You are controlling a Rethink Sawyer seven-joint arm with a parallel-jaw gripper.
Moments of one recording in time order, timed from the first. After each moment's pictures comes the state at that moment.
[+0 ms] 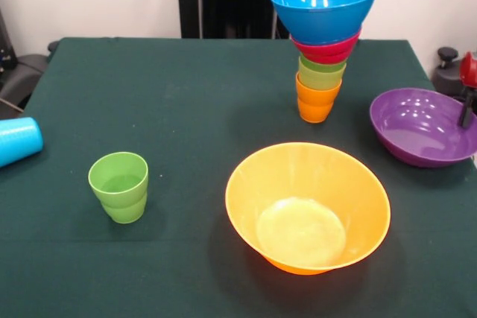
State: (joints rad) arm 0.67 -0.23 -0.36 1.32 -0.03 0.26 2.67
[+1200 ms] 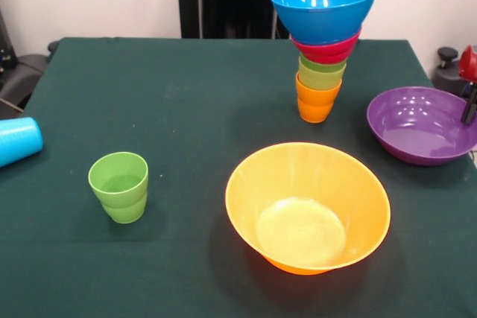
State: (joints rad) arm 0.67 -0.24 -0.38 1.31 -0.03 0.32 2.67
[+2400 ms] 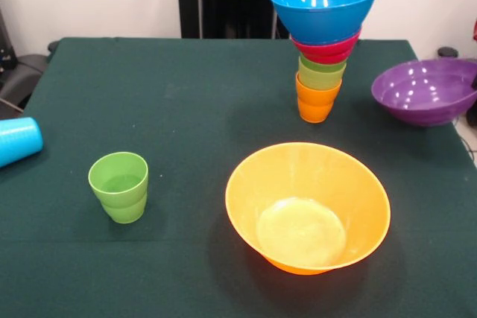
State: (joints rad) arm 0.66 -0.38 -0.37 1.34 -0.03 0.51 2.67
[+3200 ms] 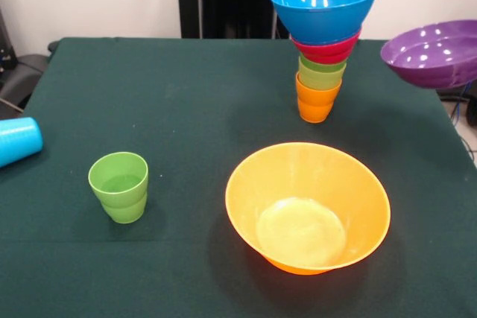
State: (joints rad) arm 0.61 -0.53 -0.35 1.36 -0.03 0.63 2.67
